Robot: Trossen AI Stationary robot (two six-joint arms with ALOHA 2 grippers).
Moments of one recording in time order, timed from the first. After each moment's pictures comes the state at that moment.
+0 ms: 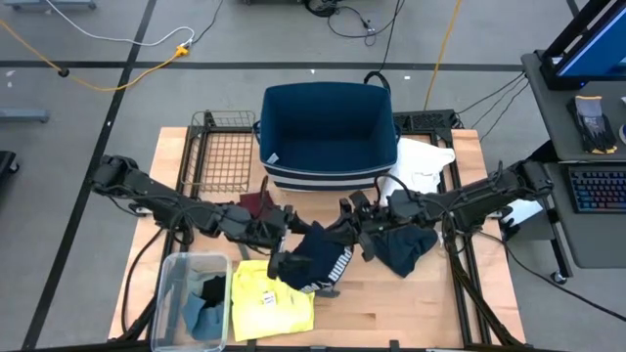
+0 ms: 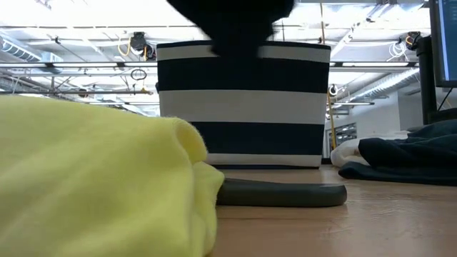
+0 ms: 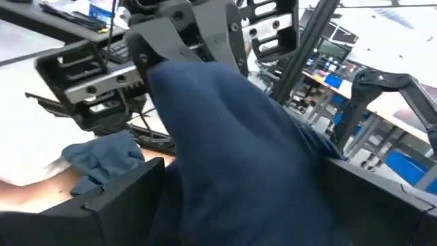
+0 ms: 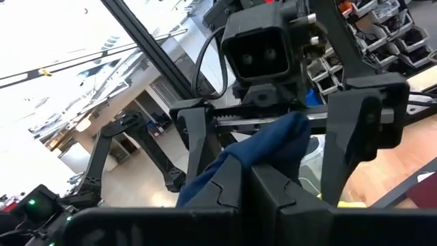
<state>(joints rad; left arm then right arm) -0.35 1.42 0.92 0.48 -0.14 -0.41 0.22 1.39 0.93 0.55 -0.06 0.69</state>
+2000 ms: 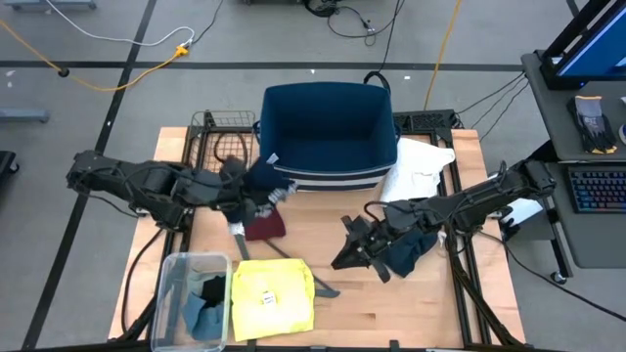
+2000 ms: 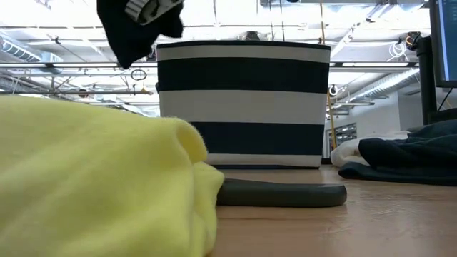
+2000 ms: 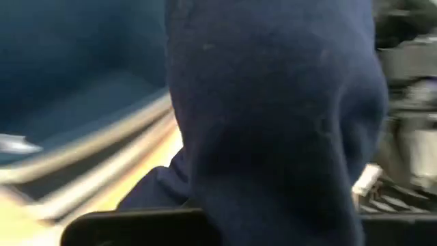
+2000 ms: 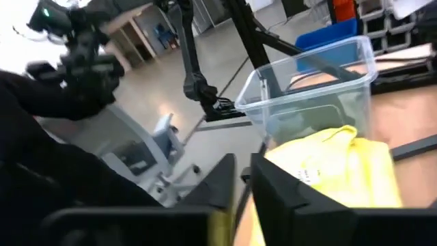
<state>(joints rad) -0.24 1.11 1.23 -0.61 -0.46 -0.67 0.29 1.36 0.93 0.31 -0.28 0.46</state>
